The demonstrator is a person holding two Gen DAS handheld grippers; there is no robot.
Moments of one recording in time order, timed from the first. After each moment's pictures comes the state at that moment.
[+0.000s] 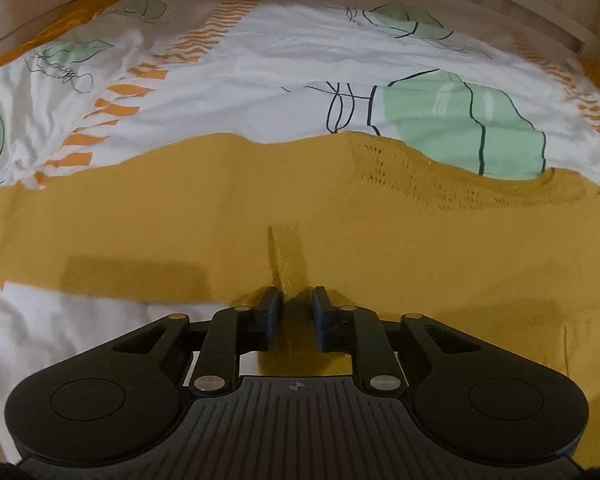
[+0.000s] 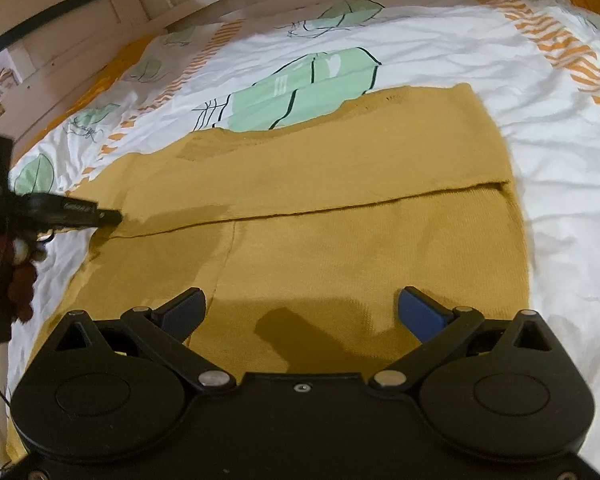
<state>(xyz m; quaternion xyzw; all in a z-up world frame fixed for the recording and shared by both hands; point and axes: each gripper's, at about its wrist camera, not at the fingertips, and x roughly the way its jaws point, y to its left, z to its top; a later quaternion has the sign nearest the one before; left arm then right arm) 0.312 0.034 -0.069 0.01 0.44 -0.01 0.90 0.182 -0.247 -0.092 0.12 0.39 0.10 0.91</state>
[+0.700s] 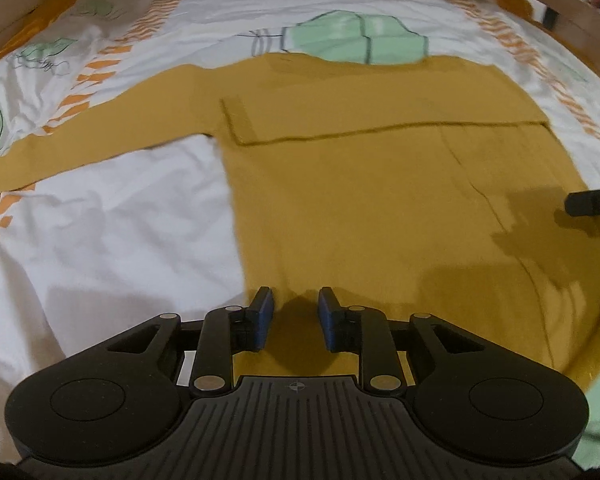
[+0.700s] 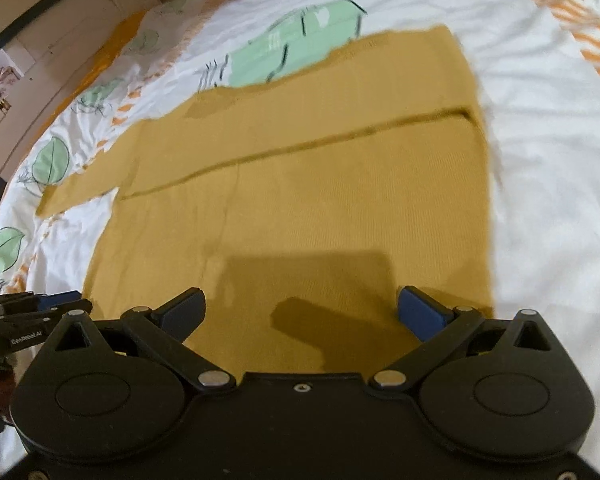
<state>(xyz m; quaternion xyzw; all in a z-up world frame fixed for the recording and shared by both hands) 0.155 0.030 -0.055 0.07 0.48 -0.11 0.87 0.142 -0.279 -0.080 0.16 0.48 0.13 0.86</state>
